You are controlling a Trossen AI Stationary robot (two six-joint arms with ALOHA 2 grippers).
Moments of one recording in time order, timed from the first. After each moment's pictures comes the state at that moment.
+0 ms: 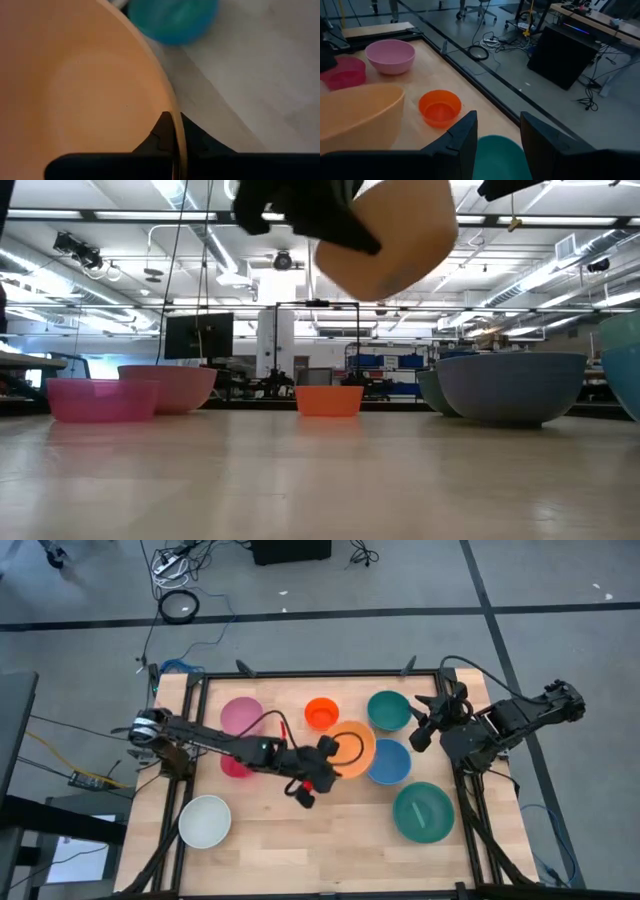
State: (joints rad) left arm -0.17 1.70 1.31 -0.24 -0.15 0.60; right arm 0.40 0.95 1.16 -1.09 1.08 0.62
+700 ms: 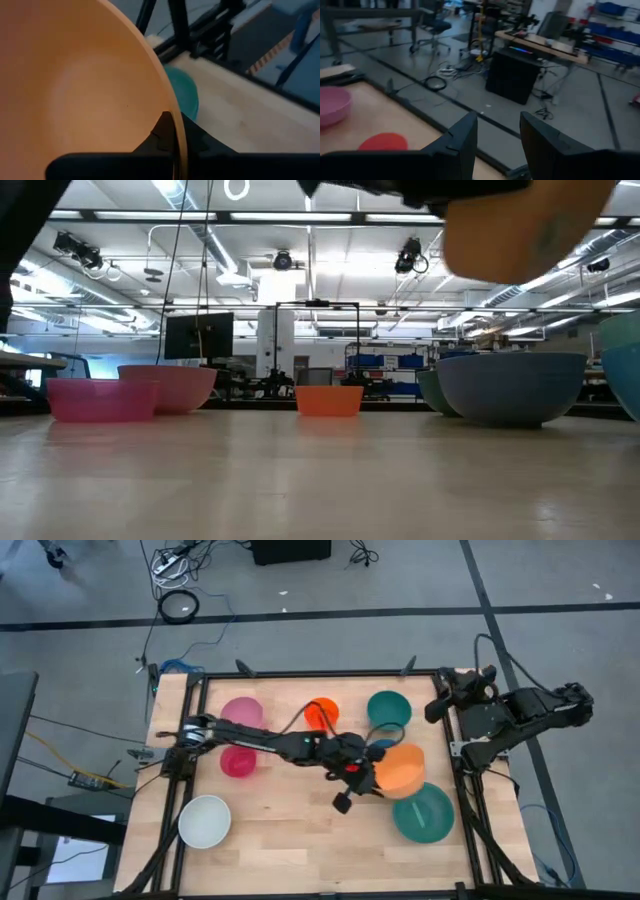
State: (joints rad) left arm -0.09 2.08 1.75 -0.10 0.36 0.49; right arm 0.31 0.82 1.16 -1.09 1.32 0.57
